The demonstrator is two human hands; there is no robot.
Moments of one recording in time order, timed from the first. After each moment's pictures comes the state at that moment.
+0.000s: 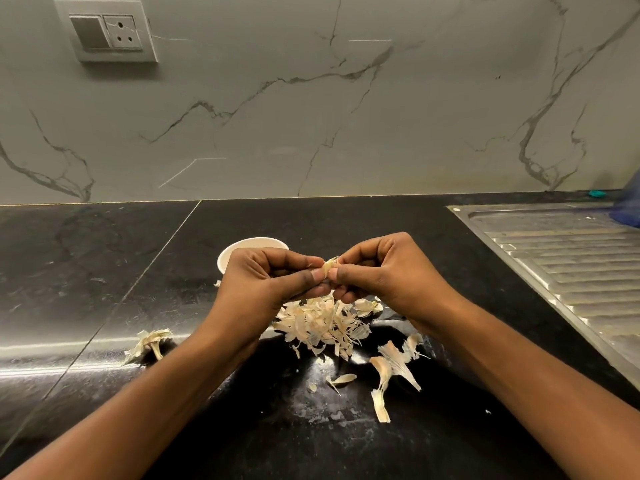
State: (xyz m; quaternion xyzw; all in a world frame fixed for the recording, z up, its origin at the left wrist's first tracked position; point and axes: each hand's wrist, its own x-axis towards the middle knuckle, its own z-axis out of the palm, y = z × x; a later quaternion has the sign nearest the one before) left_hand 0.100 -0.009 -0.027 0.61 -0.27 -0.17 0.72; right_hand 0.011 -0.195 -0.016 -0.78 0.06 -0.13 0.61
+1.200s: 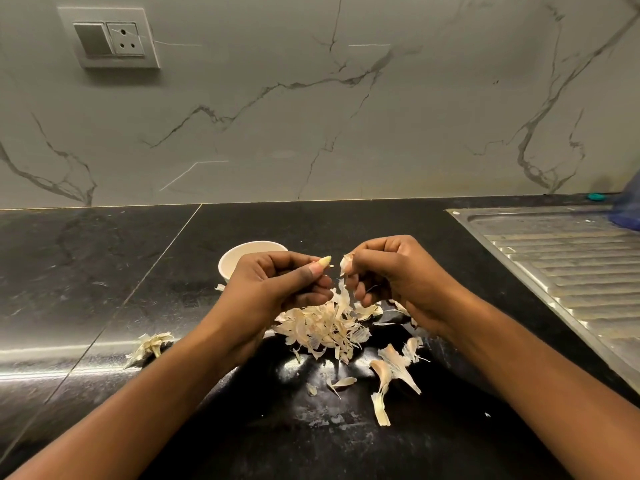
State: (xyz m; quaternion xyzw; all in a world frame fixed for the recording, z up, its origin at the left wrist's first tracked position) left_hand 0.108 -0.010 -0.030 0.58 -0.26 -0.24 0.73; right_hand 0.013 -0.207 -0.014 -0.74 0.07 -0.09 0.67
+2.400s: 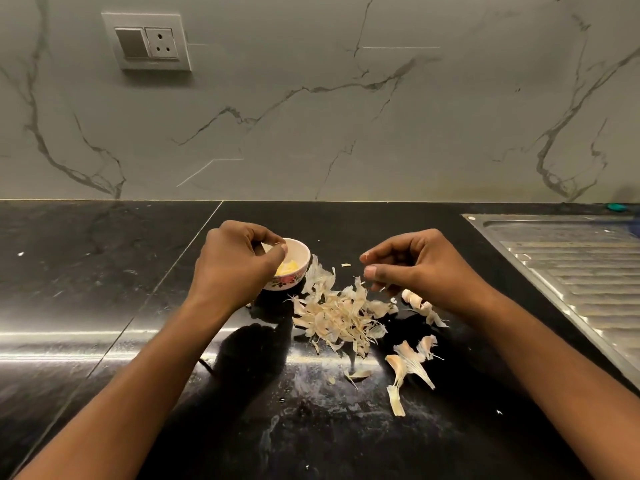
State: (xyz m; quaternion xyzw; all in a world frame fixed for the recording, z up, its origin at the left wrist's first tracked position) left_hand 0.162 0.025 -0.024 0.84 -0.28 0.15 0.43; right_hand 0.010 -0.225 -0.014 -0.85 0.03 -0.15 0.51
